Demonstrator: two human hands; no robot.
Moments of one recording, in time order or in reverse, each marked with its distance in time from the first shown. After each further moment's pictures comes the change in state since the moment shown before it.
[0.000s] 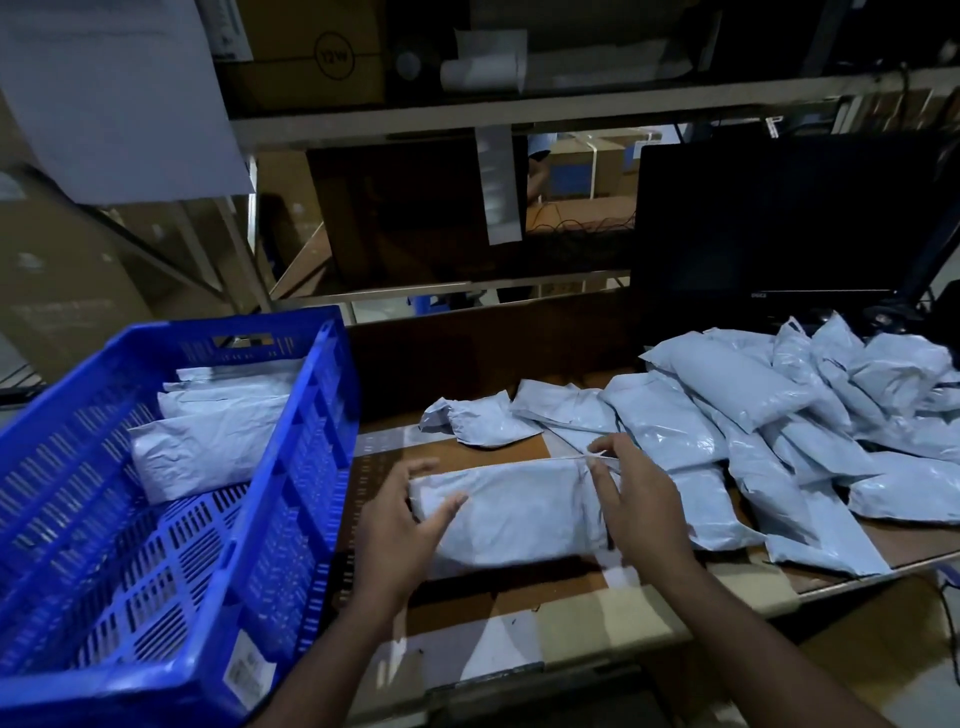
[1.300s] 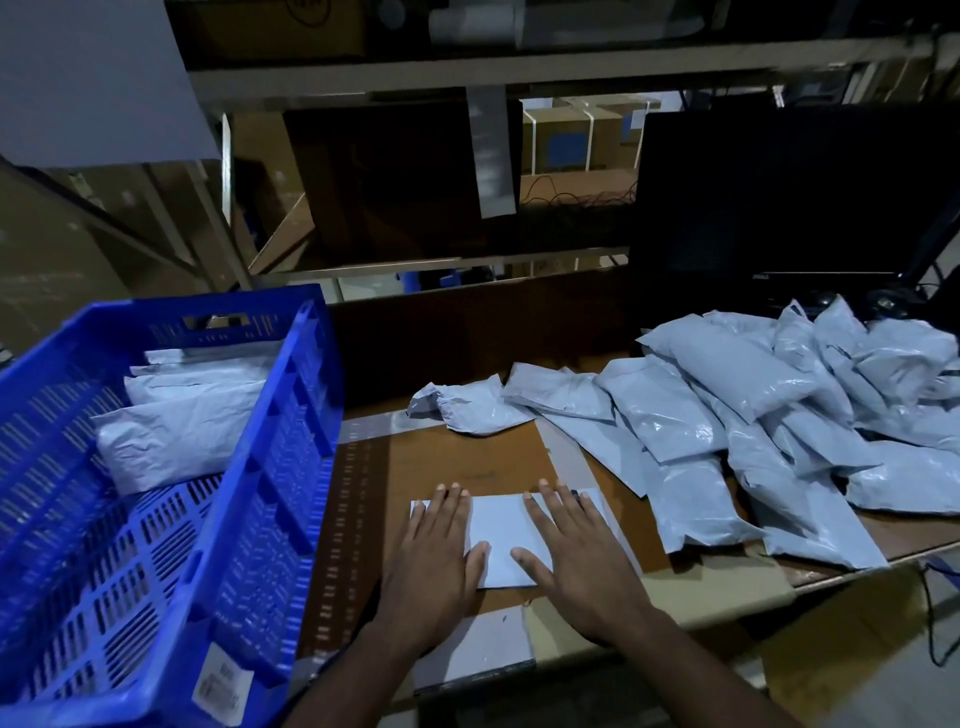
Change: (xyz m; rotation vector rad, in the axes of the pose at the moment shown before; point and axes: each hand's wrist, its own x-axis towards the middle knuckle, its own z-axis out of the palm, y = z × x) left_hand -0.017 -0.054 0.060 0.671 -0.408 0.298; right_hand -0.052 0.033 0.063 -0.504 -0.586 -0.158
